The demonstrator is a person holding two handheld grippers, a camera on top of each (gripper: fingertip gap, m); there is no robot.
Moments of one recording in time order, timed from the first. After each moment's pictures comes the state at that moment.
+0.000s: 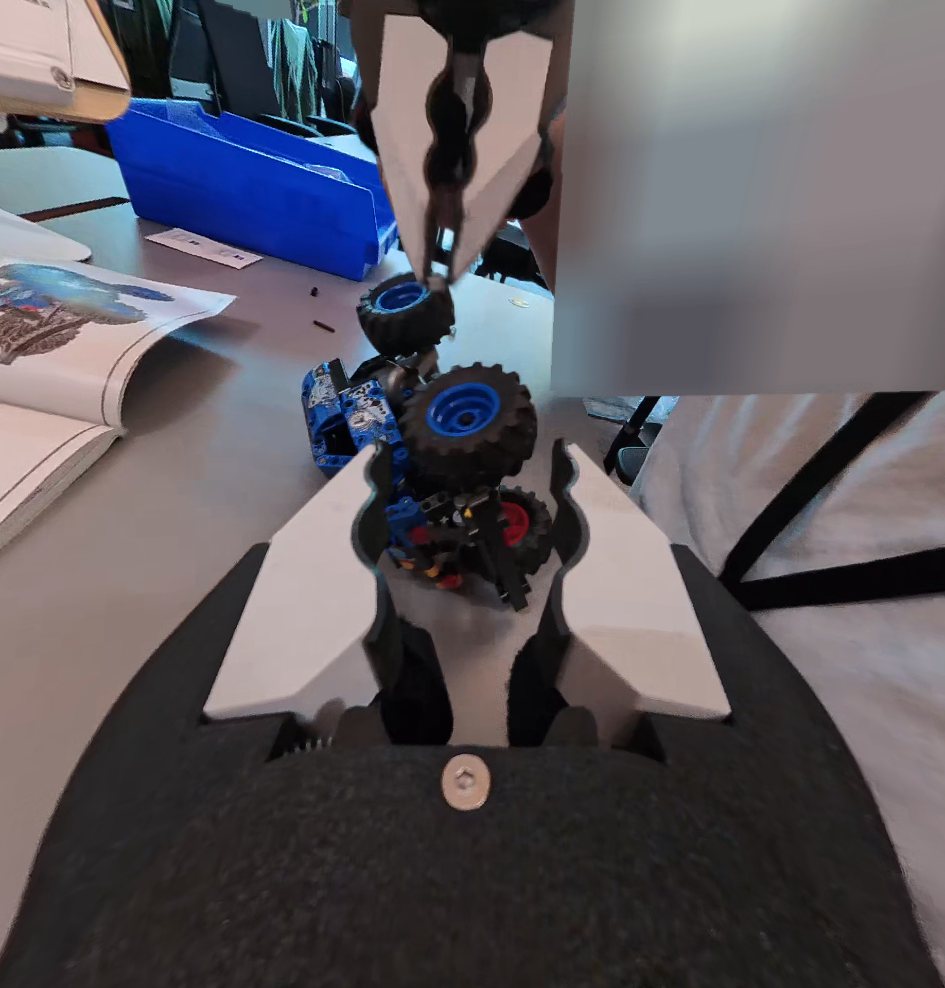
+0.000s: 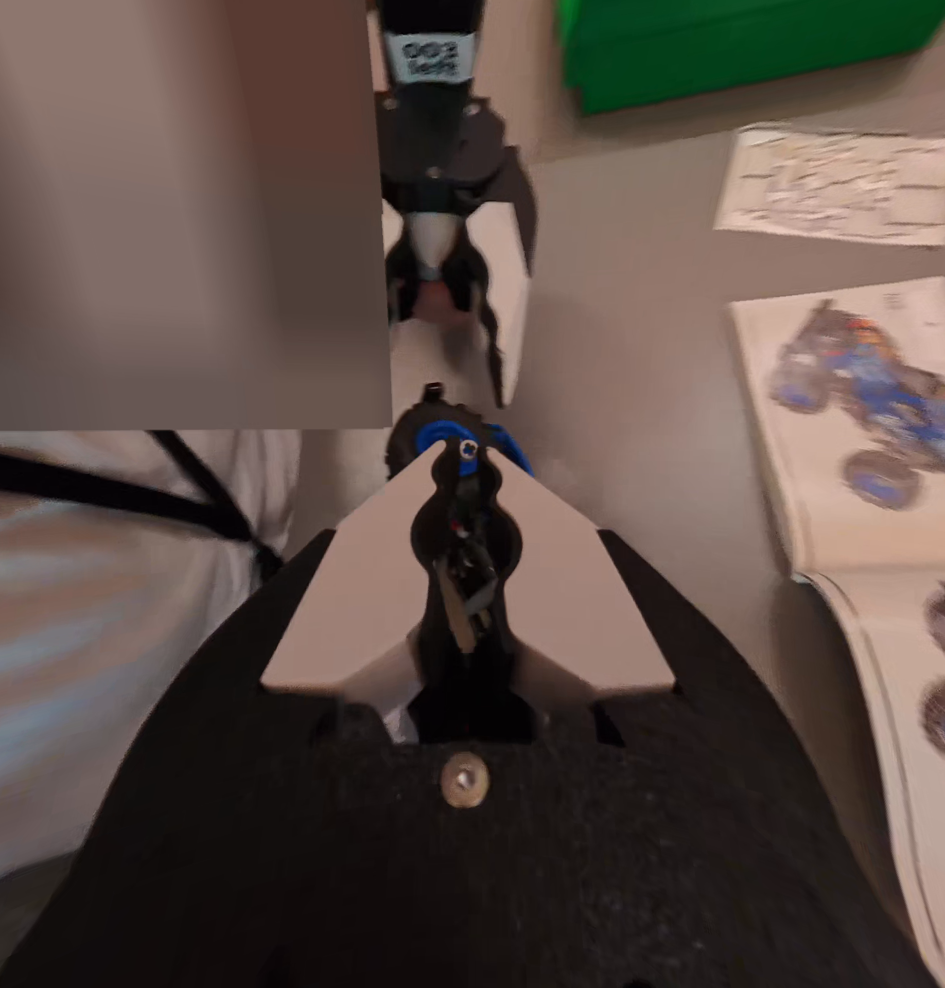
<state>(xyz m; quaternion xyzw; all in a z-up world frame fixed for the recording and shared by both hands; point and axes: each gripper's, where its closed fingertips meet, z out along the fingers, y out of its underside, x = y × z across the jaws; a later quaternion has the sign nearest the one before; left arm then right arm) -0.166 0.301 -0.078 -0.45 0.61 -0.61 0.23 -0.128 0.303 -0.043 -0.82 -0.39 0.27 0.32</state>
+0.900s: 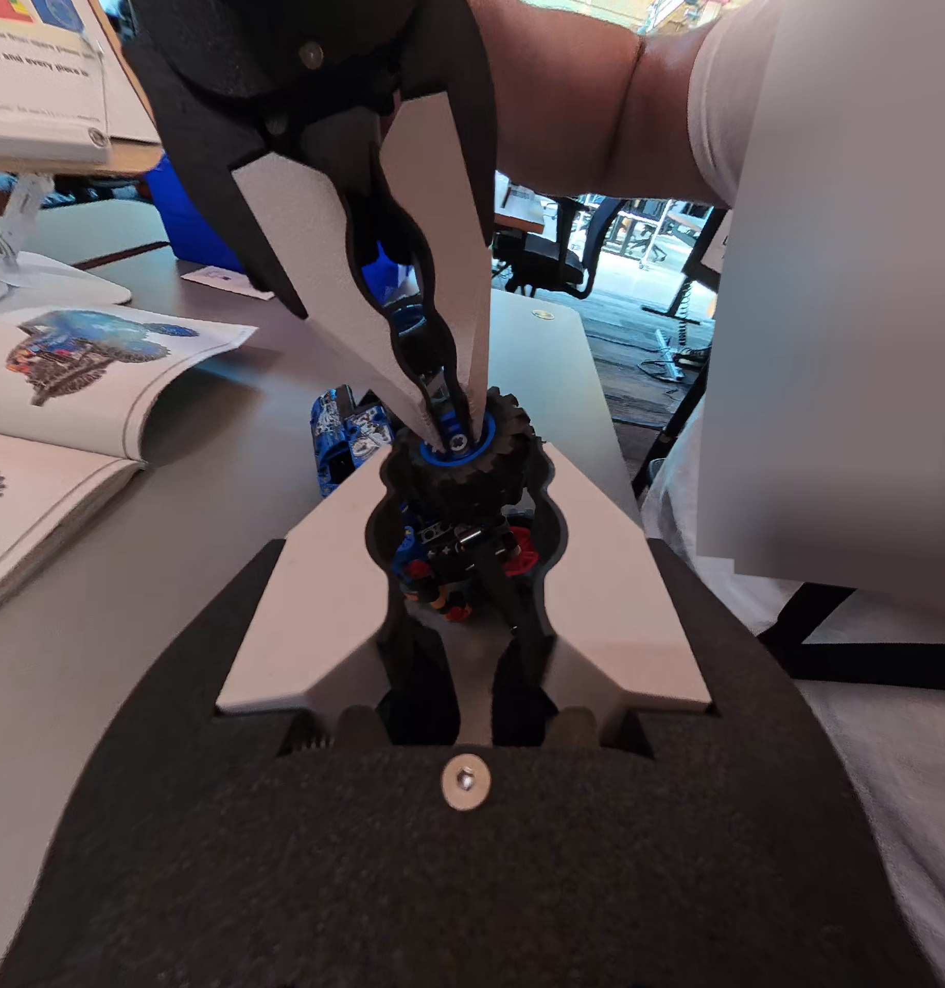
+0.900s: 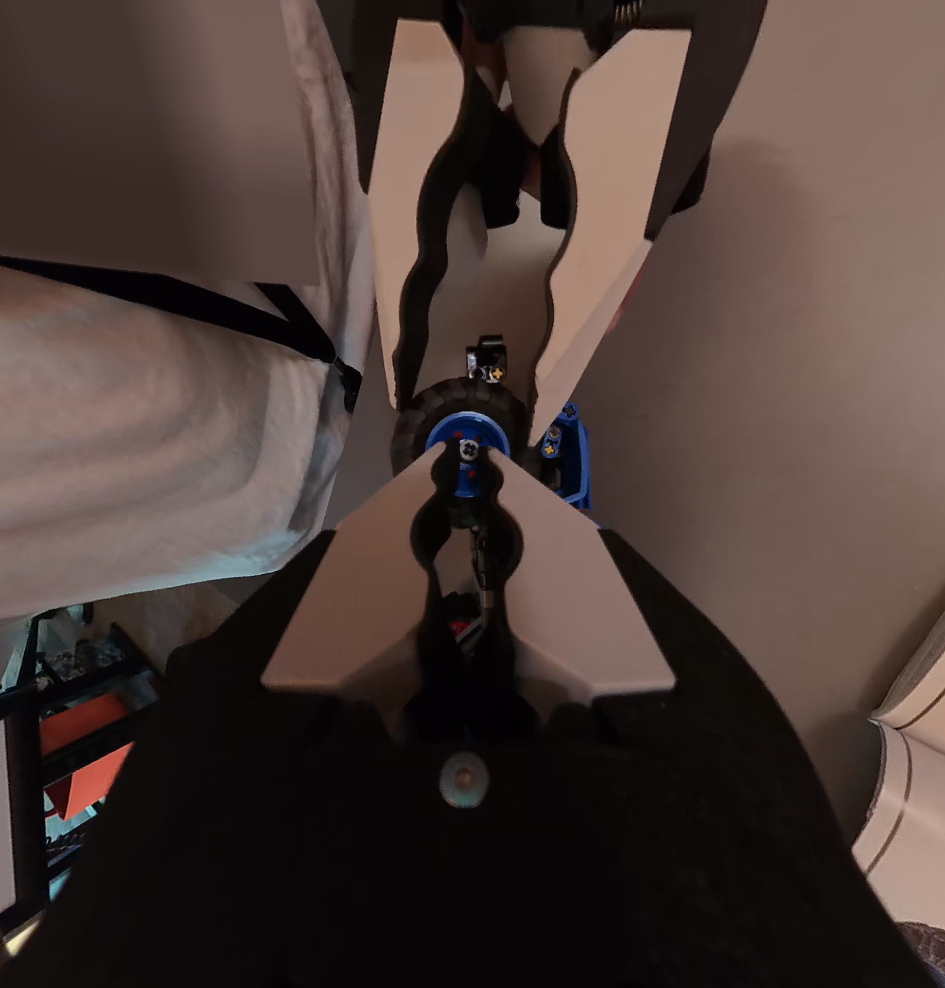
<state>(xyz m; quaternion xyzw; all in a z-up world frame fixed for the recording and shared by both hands) -0.155 0.292 -0.075 -0.44 0.61 -0.60 0.28 -0.153 0.293 -0.084 -0.77 -0.56 0.32 0.04</state>
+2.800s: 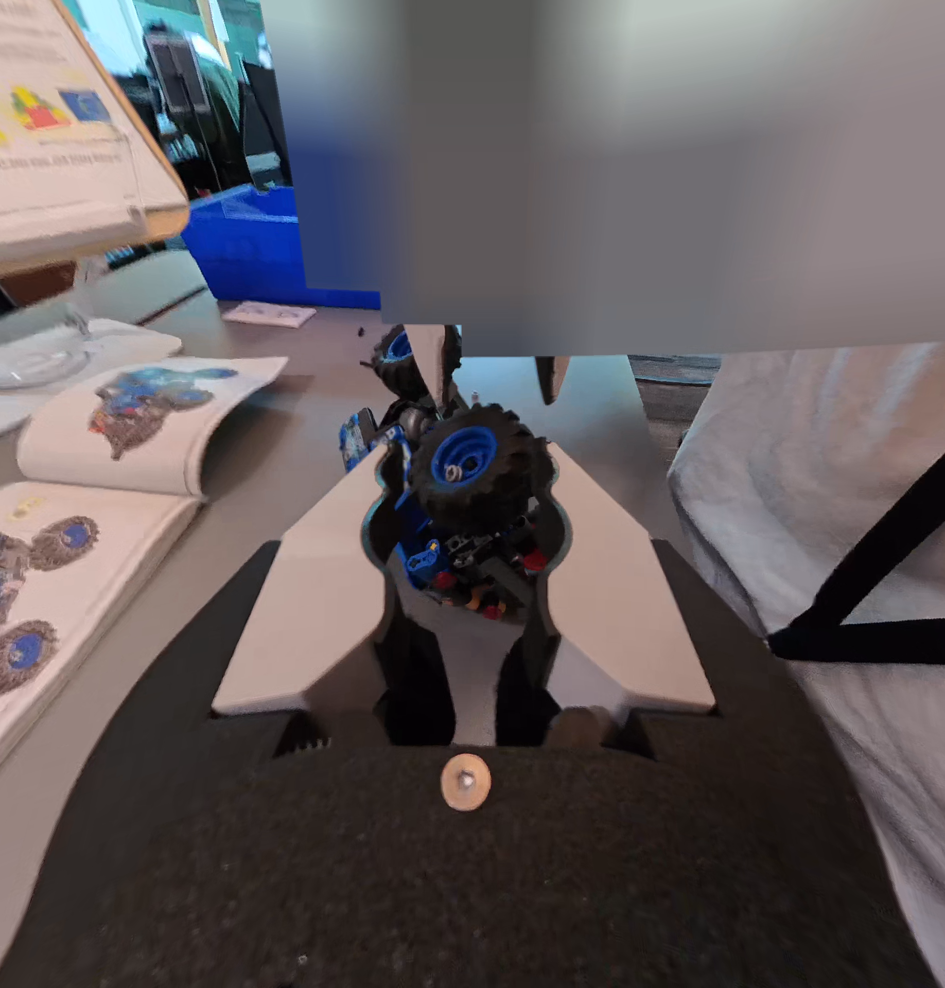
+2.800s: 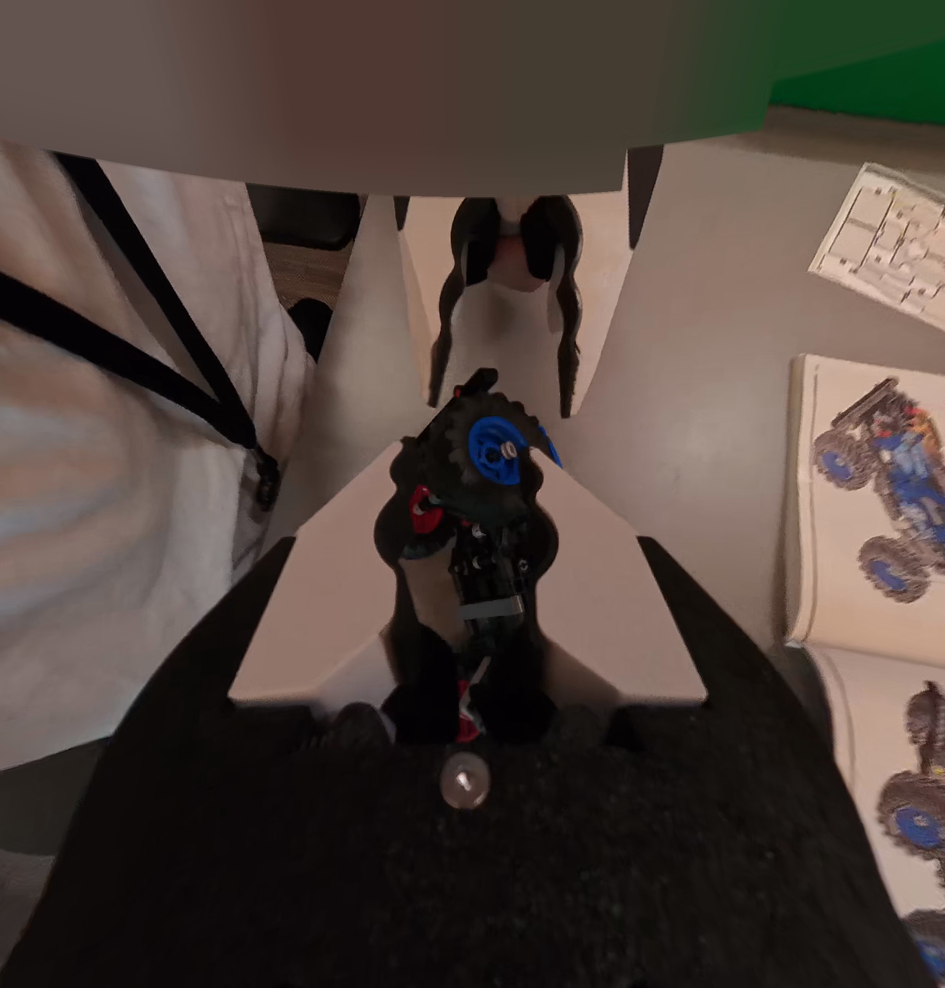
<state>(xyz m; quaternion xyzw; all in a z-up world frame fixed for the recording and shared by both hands) -0.159 0.293 -0.067 -0.41 0.65 -0.55 0.31 -0.153 0.281 -0.059 -0.77 -0.51 0.23 0.31</state>
